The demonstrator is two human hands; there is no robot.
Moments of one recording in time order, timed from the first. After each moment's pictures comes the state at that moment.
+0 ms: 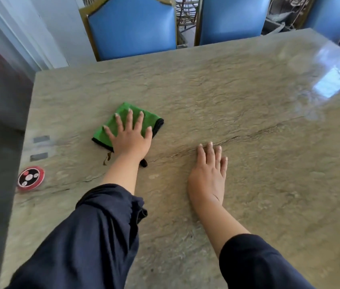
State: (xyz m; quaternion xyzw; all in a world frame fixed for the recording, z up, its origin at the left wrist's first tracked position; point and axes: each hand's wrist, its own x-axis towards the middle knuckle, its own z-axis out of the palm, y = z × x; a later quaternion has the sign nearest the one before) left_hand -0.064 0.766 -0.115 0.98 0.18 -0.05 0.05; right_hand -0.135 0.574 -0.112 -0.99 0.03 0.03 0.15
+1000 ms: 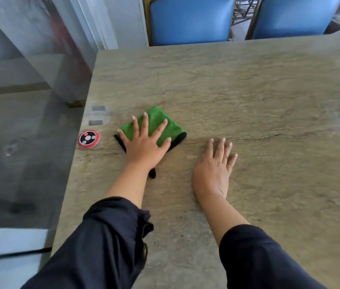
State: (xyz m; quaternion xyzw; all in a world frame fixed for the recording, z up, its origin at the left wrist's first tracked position) left_hand -0.178 0.812 -0.116 0.98 0.20 -0.04 0.05; right_hand -0.179 0.637 -0.116 -0.99 -0.03 0.04 0.13
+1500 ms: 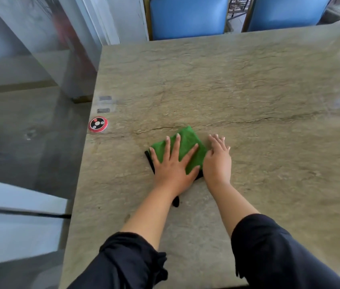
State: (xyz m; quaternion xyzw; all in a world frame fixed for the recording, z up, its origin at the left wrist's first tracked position) left_hand -0.264 0.706 -0.105 0.98 0.10 -0.11 0.09; right_hand -0.212 0.599 -0.095 -0.90 -0.01 0.04 0.44
